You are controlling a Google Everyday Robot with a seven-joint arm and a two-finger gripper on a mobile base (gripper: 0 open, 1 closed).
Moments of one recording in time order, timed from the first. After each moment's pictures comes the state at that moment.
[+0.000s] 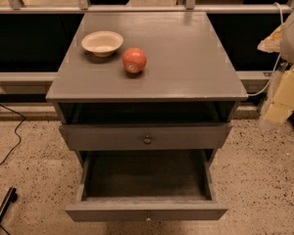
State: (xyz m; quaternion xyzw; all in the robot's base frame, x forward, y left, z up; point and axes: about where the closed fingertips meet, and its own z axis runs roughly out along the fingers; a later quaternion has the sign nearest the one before) arm 0.438 -0.215 0.983 -0.60 0.78 -0.04 0.17
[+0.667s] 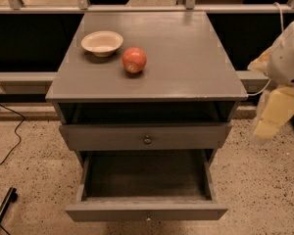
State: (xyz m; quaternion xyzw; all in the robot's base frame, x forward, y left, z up) arm 0.435 -0.208 0.945 -0.60 0.78 -0.01 0.15
